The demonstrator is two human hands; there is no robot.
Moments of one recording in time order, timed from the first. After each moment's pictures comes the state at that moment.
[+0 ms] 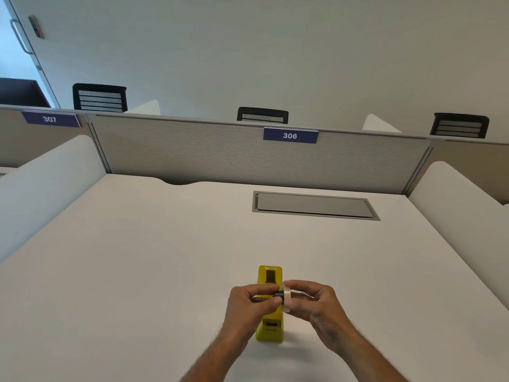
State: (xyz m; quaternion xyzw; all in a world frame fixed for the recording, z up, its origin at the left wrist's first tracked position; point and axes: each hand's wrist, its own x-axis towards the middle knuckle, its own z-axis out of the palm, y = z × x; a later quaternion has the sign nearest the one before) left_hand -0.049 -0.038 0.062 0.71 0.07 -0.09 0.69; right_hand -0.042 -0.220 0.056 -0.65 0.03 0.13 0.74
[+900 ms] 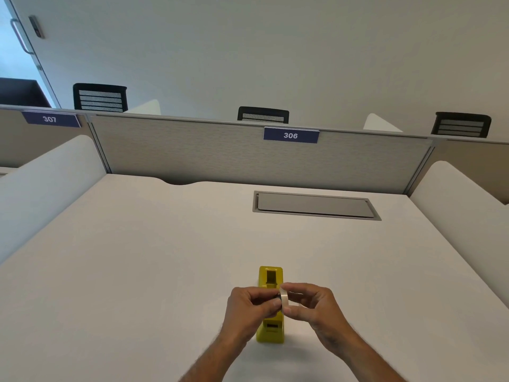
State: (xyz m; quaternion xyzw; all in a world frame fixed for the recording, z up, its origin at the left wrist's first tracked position) left_hand -0.045 -0.035 0.054 0.73 0.03 -0.09 0.68; right_hand -0.043 -0.222 0.047 -0.69 -0.02 0.11 0.71
